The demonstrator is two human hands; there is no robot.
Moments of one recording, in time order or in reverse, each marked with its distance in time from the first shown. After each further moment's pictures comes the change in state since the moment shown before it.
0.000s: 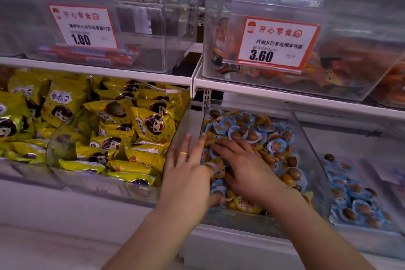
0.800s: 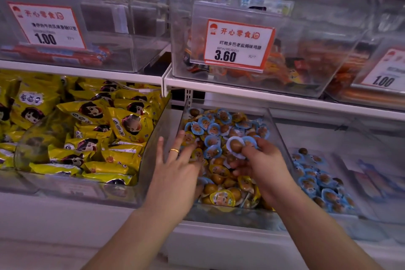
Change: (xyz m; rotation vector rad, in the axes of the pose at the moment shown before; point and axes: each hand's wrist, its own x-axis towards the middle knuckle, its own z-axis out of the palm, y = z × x) left_hand 0.003 0.019 -0.002 0.066 0.119 0.085; right_hand -0.042 0.017 -0.035 1.347 0.424 0.671
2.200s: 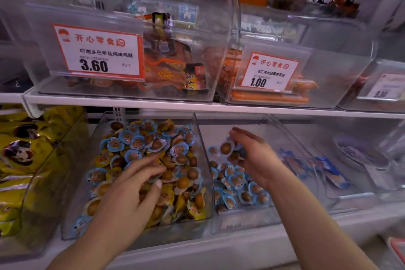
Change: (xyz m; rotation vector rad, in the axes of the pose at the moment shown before) left_hand 0.025 0.061 0.011 -0.746 0.092 0.017; right_hand 0.026 -0.036 -0.142 0.173 0.148 0.049
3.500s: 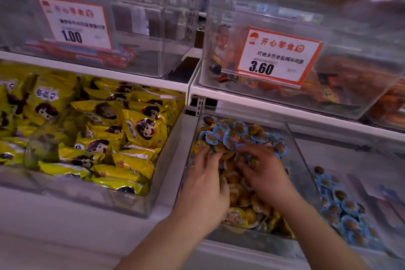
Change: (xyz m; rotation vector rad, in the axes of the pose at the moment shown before) left_hand -0.010 -0.043 -0.018 0.066 0.093 -0.216; right_hand -0.001 0.078 0.139 -0.949 -0.278 -0.649
